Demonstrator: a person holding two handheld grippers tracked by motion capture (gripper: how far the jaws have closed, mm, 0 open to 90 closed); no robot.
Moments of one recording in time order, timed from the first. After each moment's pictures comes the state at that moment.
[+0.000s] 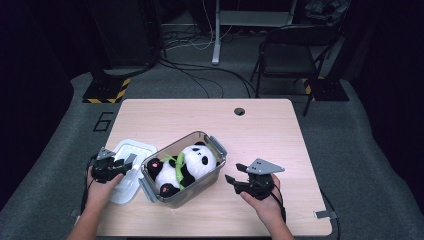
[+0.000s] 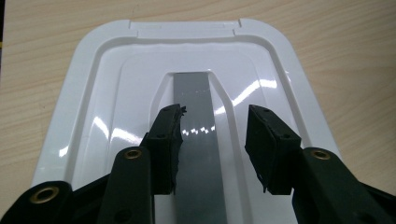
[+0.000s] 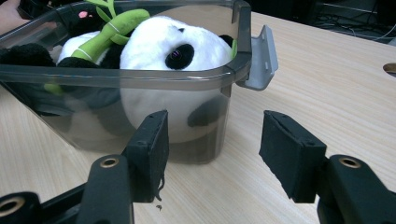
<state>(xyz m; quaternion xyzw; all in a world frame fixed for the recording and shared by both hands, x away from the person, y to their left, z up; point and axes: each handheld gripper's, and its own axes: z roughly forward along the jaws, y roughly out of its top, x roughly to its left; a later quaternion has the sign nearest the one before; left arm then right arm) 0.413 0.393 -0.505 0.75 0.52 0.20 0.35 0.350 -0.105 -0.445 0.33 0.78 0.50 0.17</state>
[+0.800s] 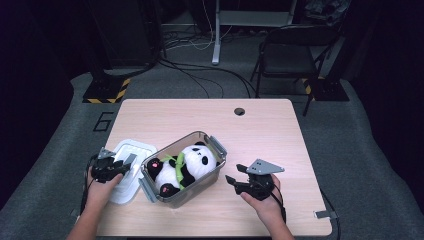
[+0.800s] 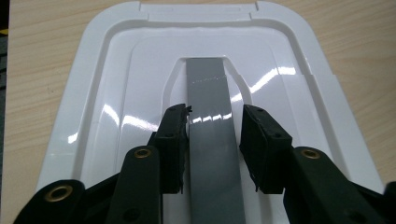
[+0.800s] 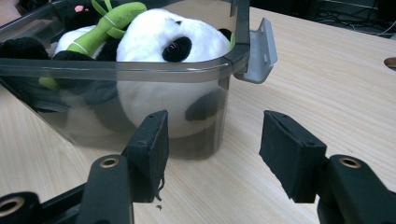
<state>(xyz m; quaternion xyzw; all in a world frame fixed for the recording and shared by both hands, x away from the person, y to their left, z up) 0.416 0.396 -0.509 0.75 0.53 0.21 0.33 0.351 -0.106 -0.449 0.34 0.78 0.50 0.17</state>
